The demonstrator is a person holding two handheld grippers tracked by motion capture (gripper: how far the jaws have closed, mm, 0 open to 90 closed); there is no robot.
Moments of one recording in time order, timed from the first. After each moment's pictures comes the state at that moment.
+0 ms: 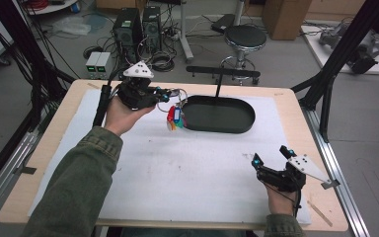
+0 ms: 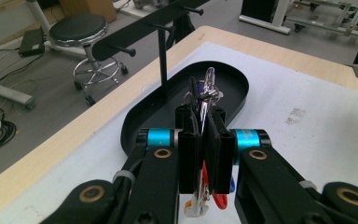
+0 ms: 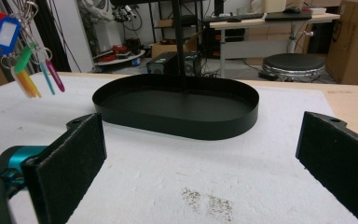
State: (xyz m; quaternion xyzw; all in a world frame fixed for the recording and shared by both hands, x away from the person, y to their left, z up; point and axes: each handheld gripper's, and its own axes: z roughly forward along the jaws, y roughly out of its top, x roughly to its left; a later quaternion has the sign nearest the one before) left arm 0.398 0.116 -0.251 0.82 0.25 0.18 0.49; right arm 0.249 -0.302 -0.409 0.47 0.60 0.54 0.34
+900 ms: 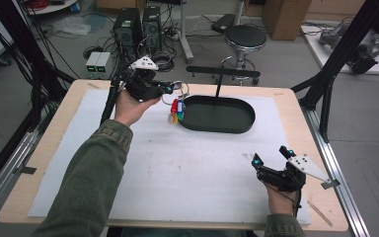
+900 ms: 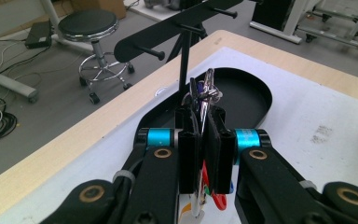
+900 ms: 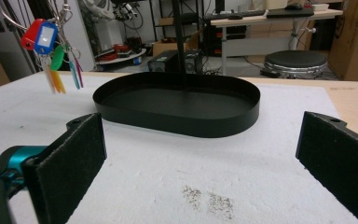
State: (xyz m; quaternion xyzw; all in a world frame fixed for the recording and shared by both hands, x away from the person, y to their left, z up) left arm 0.439 0.110 -0.269 0.81 0.28 0.17 0.49; right arm 0.250 -0.303 -0.411 0.48 0.60 0.54 0.33
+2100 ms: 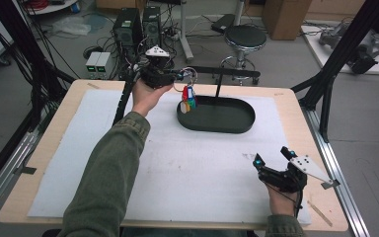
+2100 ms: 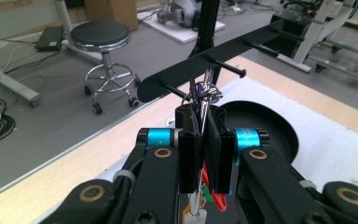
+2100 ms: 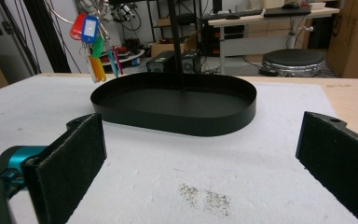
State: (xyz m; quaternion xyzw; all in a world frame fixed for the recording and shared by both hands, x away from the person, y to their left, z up) left arm 0.490 0.081 -0.278 0.77 0.32 0.18 0.52; right arm 0.249 -0.307 -0.412 0.48 0.60 0.55 0.33
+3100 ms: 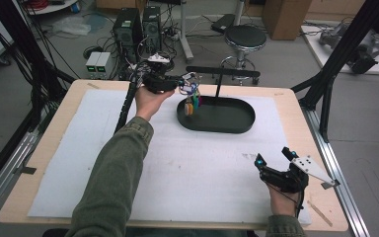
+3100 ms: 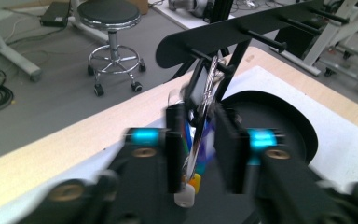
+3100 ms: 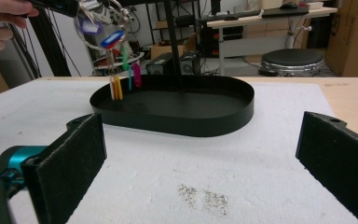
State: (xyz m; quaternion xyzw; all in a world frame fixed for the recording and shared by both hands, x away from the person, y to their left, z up) left arm 0.501 0.086 -0.307 0.76 0.38 0.15 0.50; right arm 0.248 -0.309 -0.413 0.49 0.59 0.55 0.33
